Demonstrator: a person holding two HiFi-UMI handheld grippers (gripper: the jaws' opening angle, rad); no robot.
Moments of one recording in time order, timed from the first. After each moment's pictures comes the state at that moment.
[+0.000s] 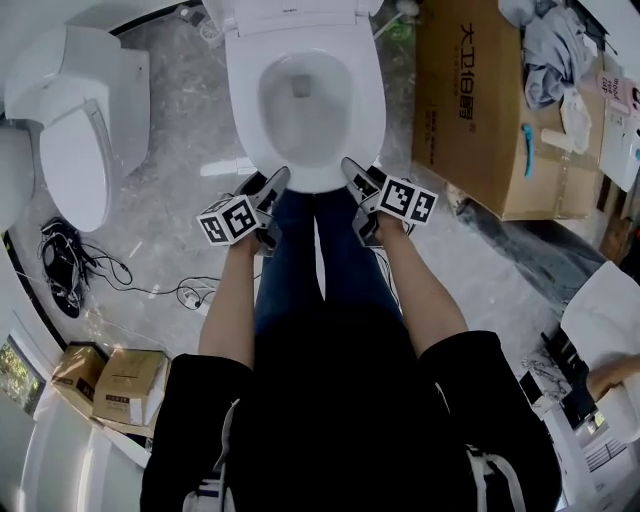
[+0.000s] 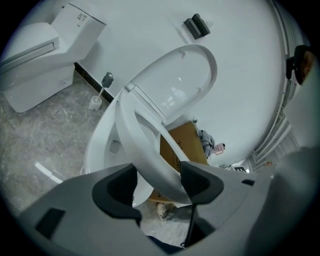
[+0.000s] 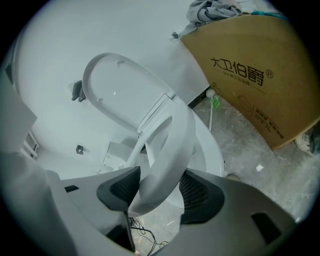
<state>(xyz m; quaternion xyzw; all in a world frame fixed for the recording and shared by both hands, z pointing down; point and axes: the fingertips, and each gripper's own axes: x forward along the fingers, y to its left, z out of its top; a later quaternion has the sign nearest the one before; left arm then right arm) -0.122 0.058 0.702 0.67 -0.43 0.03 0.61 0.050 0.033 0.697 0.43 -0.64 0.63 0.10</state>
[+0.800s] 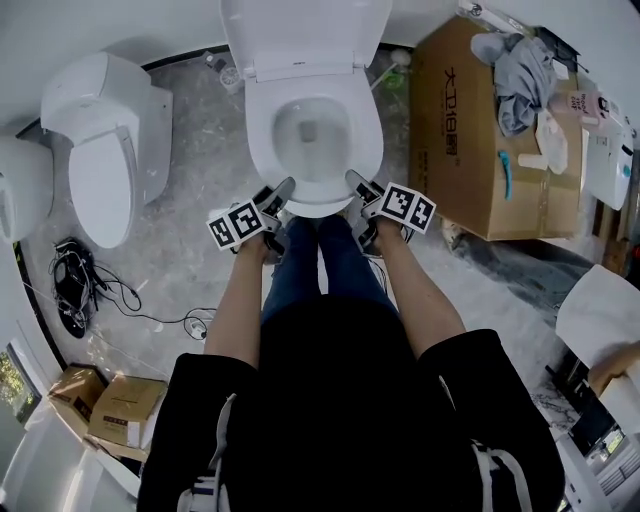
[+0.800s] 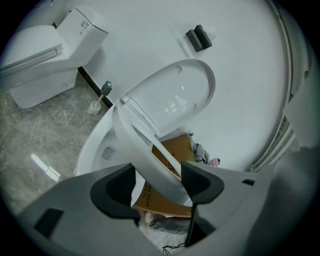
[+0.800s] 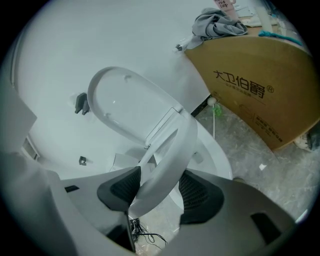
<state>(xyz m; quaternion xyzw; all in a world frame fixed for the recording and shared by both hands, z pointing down) -0.129 0.008 0.624 0.65 -0.44 -0.03 0.61 0.047 -0.011 0.624 0.45 -0.63 0.63 0.06</state>
